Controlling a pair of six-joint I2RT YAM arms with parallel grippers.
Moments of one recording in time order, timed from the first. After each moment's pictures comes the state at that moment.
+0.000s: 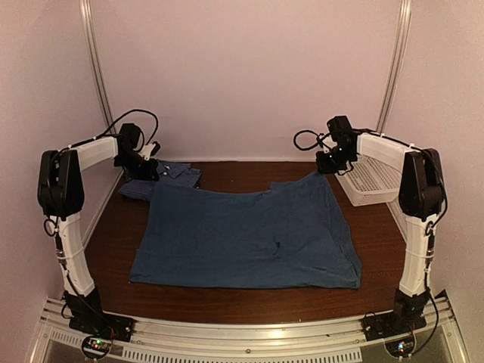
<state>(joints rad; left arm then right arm) -0.08 2.08 1.72 -0.70 0.28 0.11 0.24 2.10 1.83 -0.67 -0.05 0.12</state>
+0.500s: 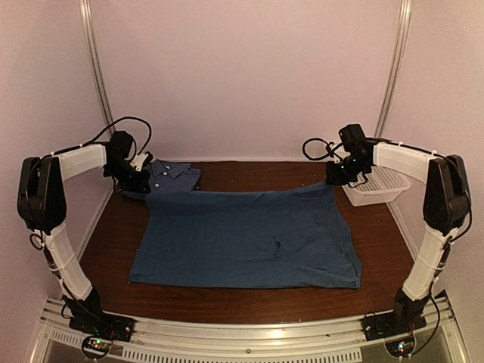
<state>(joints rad) -0.08 1.84 1.44 -0.70 0.23 0.11 0.23 1.84 1.49 -0.60 -0.10 0.15</state>
